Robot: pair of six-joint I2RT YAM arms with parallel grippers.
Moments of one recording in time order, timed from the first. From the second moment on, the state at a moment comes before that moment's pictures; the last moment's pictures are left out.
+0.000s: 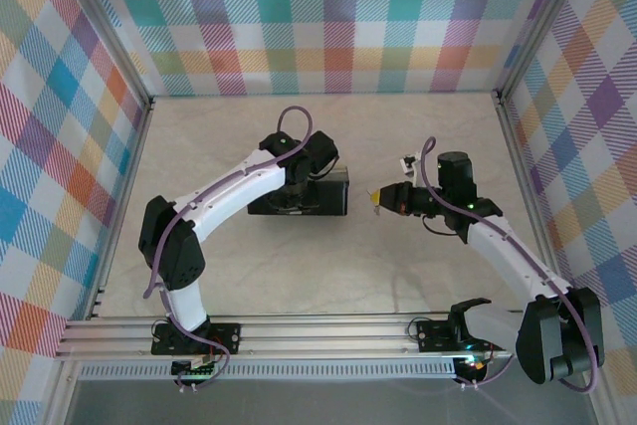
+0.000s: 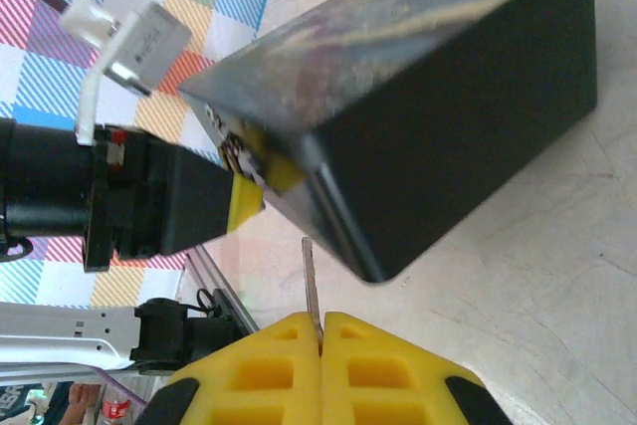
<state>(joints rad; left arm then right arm) -0.77 1.80 1.68 -1.38 -0.11 -0.86 0.25 1.12 0.73 -0.25 -0.87 0.55</state>
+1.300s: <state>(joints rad) -0.73 1.81 1.83 -1.64 0.25 -0.96 0.26 1.13 0.78 -0.24 -0.94 0.54</state>
